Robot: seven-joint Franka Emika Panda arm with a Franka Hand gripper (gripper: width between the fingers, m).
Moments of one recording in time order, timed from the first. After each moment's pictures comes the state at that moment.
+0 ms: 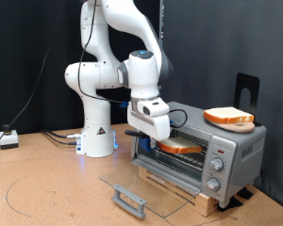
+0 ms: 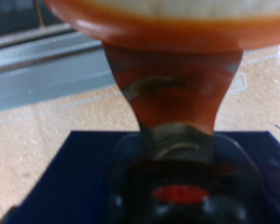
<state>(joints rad) -0.11 -0.32 0.29 -2.83 0.24 2.61 -0.97</state>
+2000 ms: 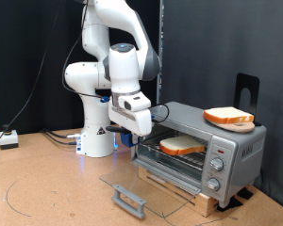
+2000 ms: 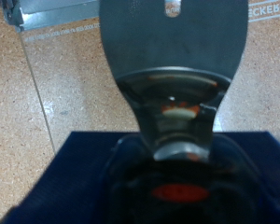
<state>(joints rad) -0.18 -0.40 0.18 -2.84 0.25 2.47 -1.17</state>
